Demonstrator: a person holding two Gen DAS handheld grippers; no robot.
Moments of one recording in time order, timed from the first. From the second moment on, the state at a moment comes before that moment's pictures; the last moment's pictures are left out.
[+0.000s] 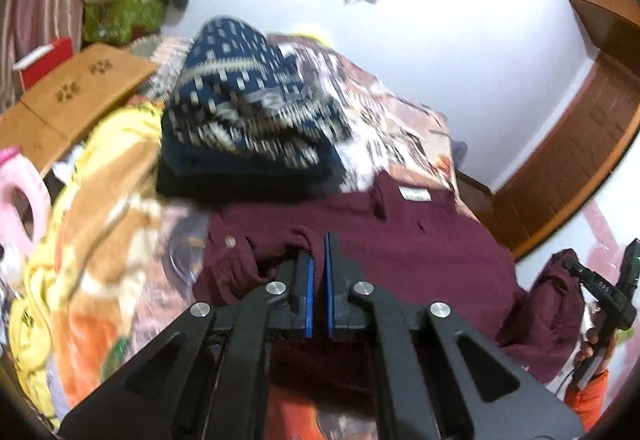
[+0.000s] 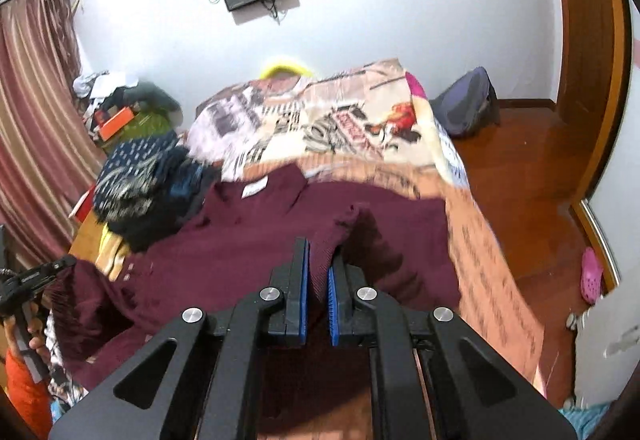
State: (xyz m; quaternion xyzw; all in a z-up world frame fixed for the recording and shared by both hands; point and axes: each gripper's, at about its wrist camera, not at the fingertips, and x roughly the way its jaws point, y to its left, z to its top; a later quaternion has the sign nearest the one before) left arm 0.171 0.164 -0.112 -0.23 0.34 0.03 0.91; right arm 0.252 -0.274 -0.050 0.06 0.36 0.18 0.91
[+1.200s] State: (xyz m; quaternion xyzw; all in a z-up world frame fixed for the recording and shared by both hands) left arm 0.300 0.138 -0.136 -0.17 0.41 0.01 0.89; right arm 0.380 -0.261 -0.094 0.02 0.46 0.11 0.88
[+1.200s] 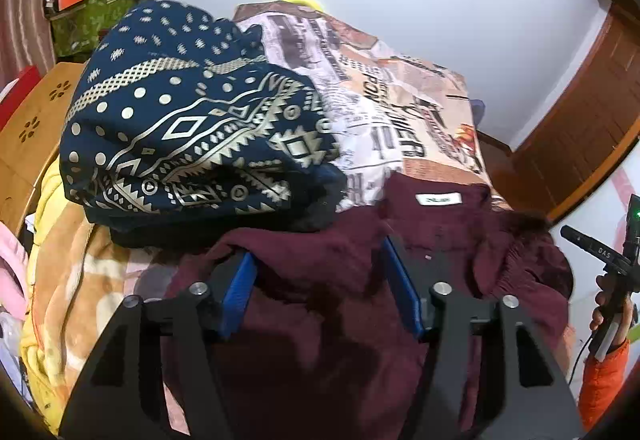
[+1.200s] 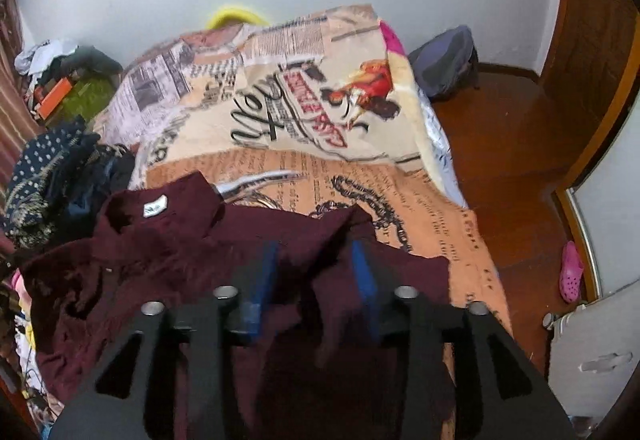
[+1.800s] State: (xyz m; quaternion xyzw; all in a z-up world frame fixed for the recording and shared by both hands) left arm 0.235 0.061 -0.096 -0.04 0.36 -0.01 0.93; right arm 0.290 -0.199 -0.056 -0.03 0.40 0.20 0.89
